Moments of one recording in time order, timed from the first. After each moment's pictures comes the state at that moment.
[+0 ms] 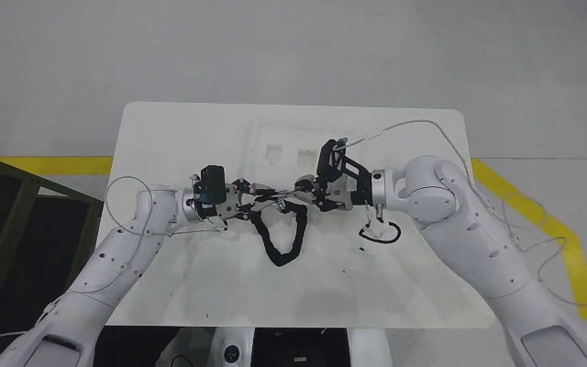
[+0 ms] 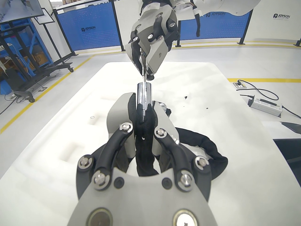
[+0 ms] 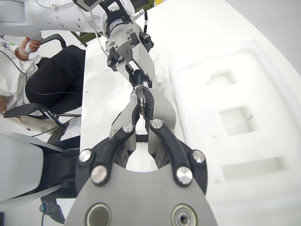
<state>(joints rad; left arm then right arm) 0.94 -0.96 -0.98 -1.29 1.63 -0.93 0.82 -0.77 -1.07 0.88 -1.57 -0.39 -0.68 0.79</state>
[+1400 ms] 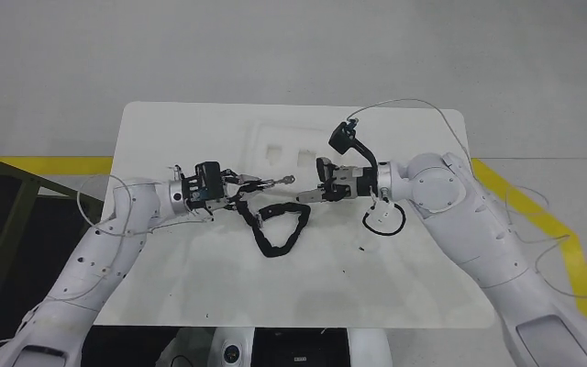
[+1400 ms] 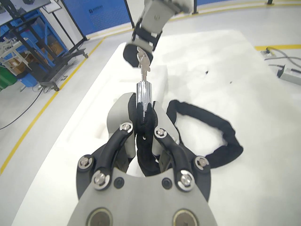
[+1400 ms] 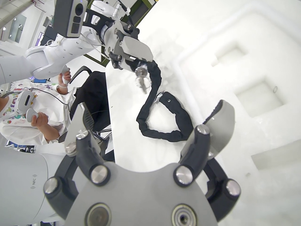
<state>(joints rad) 0.99 -0.91 -1.12 -1.40 1.72 -0.89 0.59 -0.74 -1.09 0.90 -1.45 -0.09 -0.54 0.92</state>
